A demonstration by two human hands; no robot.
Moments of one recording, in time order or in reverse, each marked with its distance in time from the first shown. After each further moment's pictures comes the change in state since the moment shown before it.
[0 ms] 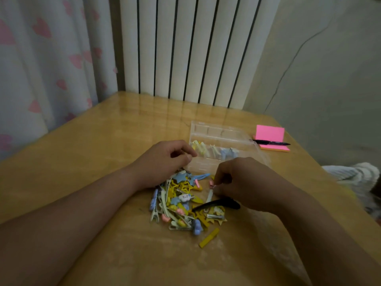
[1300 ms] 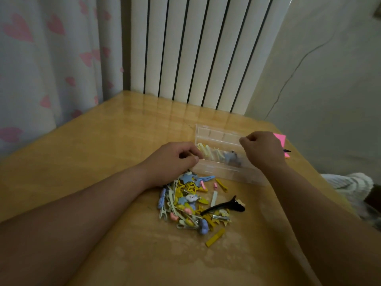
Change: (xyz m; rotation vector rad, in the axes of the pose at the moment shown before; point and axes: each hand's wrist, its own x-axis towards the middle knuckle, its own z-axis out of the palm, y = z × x) left_hand 0.001 0.000 0.000 -0.001 -0.003 0.010; right_hand 0.088 0.066 -0.001 0.213 0.590 0.411
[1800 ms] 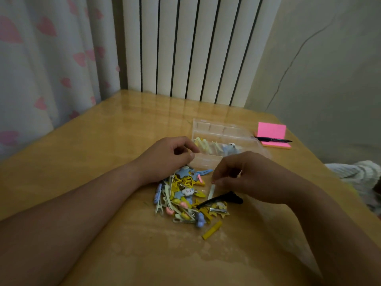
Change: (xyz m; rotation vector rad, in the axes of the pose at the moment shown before) left_hand -0.003 0.000 -0.001 0.046 0.001 0.031; right_hand -0.092 -0.021 -0.053 0.098 -0.727 -0.419
